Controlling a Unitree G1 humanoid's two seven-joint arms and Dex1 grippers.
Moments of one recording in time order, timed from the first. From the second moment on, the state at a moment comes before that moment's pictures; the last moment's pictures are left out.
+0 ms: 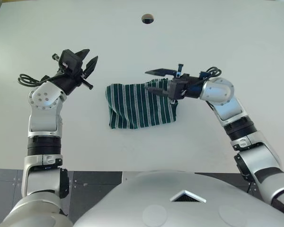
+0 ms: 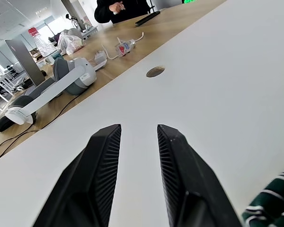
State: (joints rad) left arm -0.11 0.59 0.05 0.24 -0.13 -0.13 -0.60; right arm -0.41 -0.31 0.47 0.36 -0.12 -0.61 0.81
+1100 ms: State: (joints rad) left arm -0.40 0.21 0.31 0.04 -0.47 -0.22 -0.21; right arm -1.09 -0.46 0.00 1.03 0.06 -0.46 0.76
